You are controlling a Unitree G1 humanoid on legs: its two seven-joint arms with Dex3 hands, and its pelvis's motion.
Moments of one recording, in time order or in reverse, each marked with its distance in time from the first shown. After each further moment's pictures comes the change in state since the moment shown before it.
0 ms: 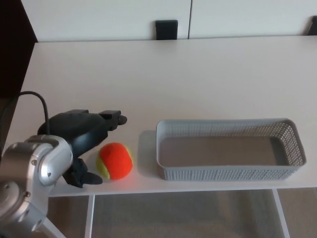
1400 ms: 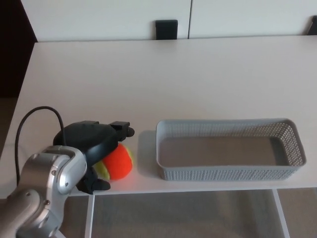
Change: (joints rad) left_arm 0.032 -0.126 0.003 0.139 0.137 -0.103 0.002; right_arm -0.031 0.001 -0.013 -0.038 0.003 0.027 -0.011
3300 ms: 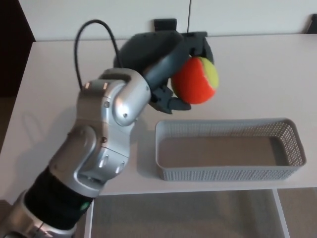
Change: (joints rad) left_arm -0.337 -0.390 0.097 -0.001 0.029 0.018 0.007; right_arm -0.023 -0.002 0.021 -0.085 -0.004 0.052 -0.002
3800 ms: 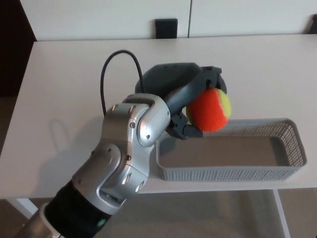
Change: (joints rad) left_arm 0.063 -0.058 -0.078 0.061 0.027 0.039 0.019; right_arm -0.011 0.000 0.015 -0.041 -0.023 0.049 -0.010
